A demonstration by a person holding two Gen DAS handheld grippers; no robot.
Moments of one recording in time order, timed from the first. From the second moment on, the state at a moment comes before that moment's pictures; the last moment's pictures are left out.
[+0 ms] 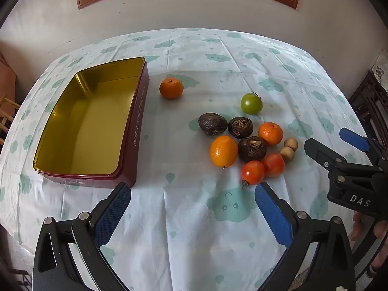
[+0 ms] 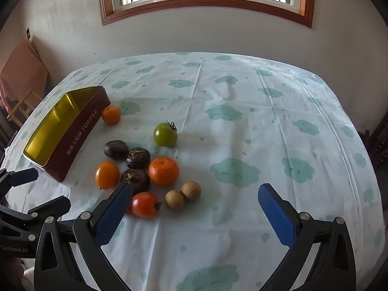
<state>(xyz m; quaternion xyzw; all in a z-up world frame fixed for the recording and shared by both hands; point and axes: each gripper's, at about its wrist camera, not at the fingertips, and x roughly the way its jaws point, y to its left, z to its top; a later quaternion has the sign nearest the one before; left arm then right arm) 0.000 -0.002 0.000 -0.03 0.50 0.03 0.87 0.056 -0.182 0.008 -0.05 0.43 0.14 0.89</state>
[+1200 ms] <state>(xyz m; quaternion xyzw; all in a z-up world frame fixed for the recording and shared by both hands) -0.006 -0.005 -0.003 -0.02 0.49 0.02 0.87 0.049 -0.167 -0.003 -0.08 0.43 0.14 0.89</state>
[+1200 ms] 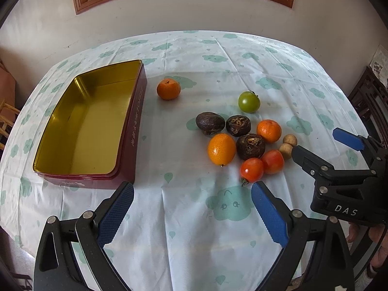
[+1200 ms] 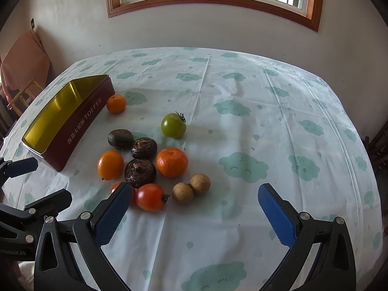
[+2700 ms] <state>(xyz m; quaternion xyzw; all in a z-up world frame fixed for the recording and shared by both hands) -0.006 0.003 -0.013 -0.03 0.50 0.04 0.86 0.045 -0.161 -0.003 -0.08 0.43 0.14 0.89</state>
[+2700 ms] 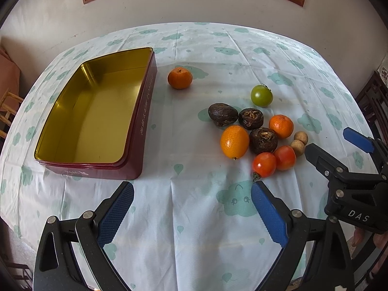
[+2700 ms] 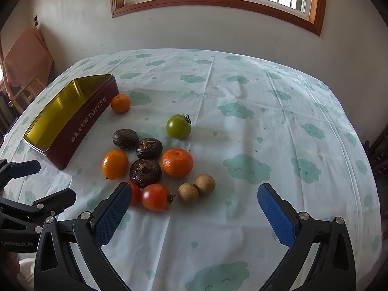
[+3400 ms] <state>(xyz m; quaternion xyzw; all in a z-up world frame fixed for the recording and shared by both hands) -0.006 0.001 -0.015 -0.03 0.50 0.04 0.86 0.044 -0.163 -0.008 -0.08 0.44 0.15 0.88</state>
